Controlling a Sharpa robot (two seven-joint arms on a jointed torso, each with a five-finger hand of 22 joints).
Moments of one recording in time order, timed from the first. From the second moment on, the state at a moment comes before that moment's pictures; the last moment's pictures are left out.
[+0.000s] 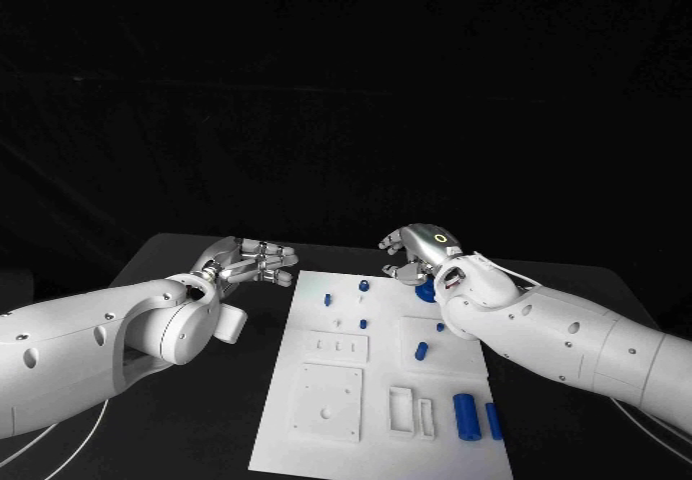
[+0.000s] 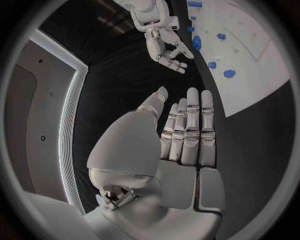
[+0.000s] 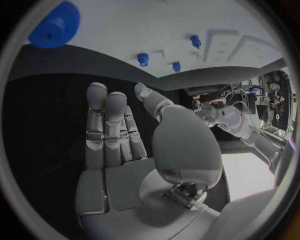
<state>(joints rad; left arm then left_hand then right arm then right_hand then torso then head) 1.47 -0.79 -0.22 1.42 -0.11 -0.35 0.28 1.38 -0.05 0.11 -0.05 0.18 1.05 0.14 0.07 0.07 1.18 0.10 0.06 0.06 1.30 0.04 0.23 0.10 0.05 1.01 0.03 0.42 0.32 1.22 -0.60 0.12 1.17 -1.72 -0.54 -0.15 1.28 -0.20 0.50 -0.16 0.13 1.03 0.12 0.06 0.06 1.18 0.08 0.06 0.06 1.44 -0.01 0.93 0.49 0.16 1.46 -0.03 0.44 1.11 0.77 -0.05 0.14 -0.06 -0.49</state>
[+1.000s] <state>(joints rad) 1.47 -0.80 -0.22 1.41 -0.11 -0.35 0.28 1.38 -0.05 0.12 -0.05 0.18 1.05 0.14 0.07 0.07 1.19 0.10 0.06 0.06 1.30 0.04 0.23 0.10 0.05 1.01 0.03 0.43 0.32 1.21 -0.72 0.18 1.12 -1.51 -0.20 -0.07 1.33 -0.14 0.02 -0.06 0.34 1.03 0.11 0.06 0.06 1.28 0.01 1.21 1.23 1.44 -0.07 1.12 1.02 0.09 1.47 -0.09 0.89 1.31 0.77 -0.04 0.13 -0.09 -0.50</state>
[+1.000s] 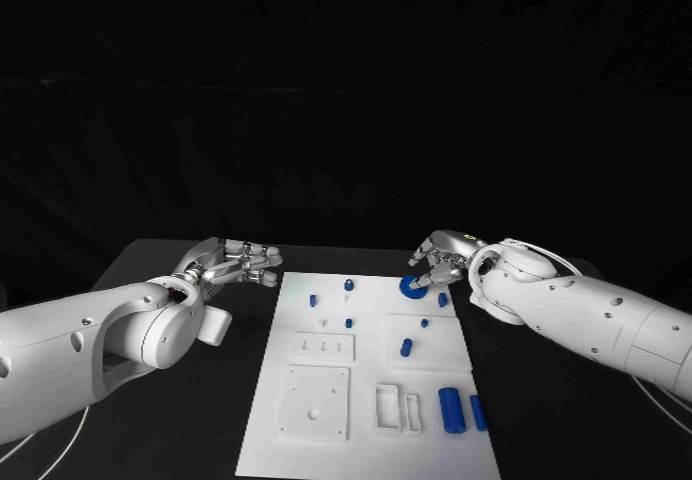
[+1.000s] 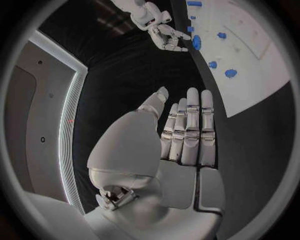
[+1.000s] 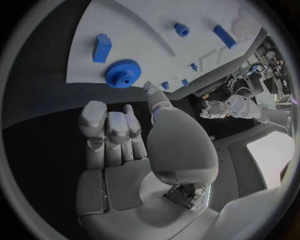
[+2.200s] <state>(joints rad) 1.47 -0.80 -0.22 1.42 -0.11 -0.34 0.28 1.38 -0.05 0.12 -0.06 0.18 1.05 0.14 0.07 0.07 1.19 0.10 0.06 0.06 1.30 0.04 0.23 0.11 0.05 1.01 0.03 0.43 0.32 1.18 -0.69 0.18 1.04 -1.53 -0.16 -0.08 1.29 -0.13 0.07 -0.06 0.38 1.03 0.11 0.06 0.06 1.28 0.01 1.23 1.25 1.44 -0.06 1.13 1.06 0.08 1.46 -0.09 0.92 1.31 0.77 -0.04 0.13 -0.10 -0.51</state>
